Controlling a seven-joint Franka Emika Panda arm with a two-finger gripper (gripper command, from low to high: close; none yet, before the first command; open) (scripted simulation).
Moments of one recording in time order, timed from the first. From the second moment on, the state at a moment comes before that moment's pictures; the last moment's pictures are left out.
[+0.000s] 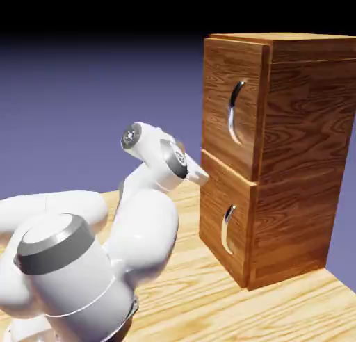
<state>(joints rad) -1.83 1.57 1.96 -2.84 -2.13 2.32 -1.09</state>
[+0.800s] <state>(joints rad) -1.82 1.68 2.32 -2.93 -2.37 1.77 -1.04</state>
